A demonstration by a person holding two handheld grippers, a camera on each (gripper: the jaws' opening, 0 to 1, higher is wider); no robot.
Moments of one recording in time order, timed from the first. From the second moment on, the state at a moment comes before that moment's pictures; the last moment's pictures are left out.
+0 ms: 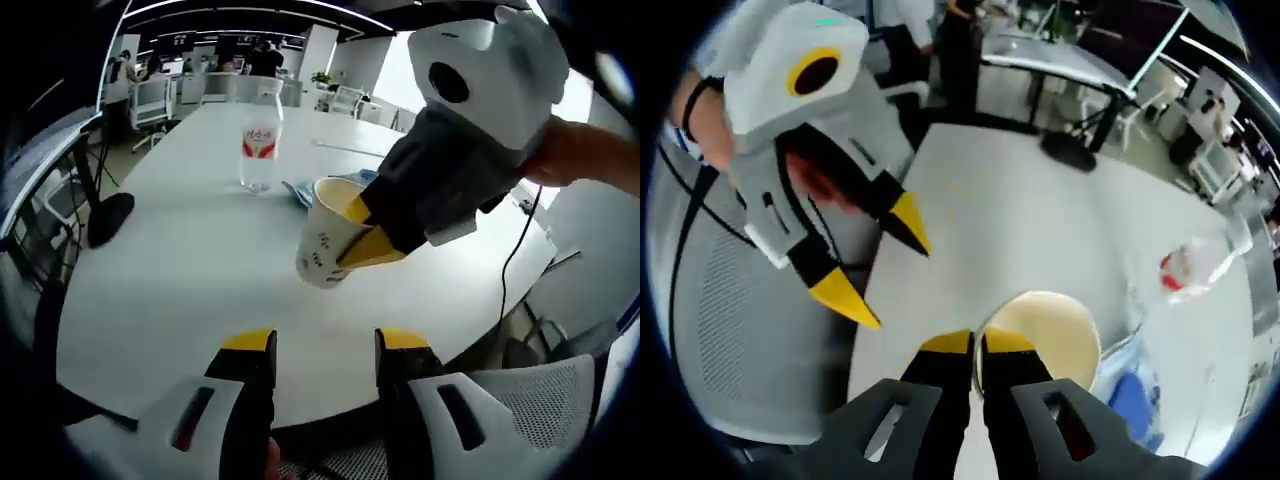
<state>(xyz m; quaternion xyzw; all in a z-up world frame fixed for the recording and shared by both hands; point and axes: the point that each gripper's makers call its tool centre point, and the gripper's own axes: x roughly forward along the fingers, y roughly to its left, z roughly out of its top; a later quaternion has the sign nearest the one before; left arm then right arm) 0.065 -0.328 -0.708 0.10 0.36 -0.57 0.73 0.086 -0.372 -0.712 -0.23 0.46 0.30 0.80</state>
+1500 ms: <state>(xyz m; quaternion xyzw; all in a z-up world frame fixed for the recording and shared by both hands) 0.052 -0.326 -0.703 0.12 0.36 -0.59 0.71 0.162 -0.385 -0.746 -0.37 0.50 0.34 0.71</state>
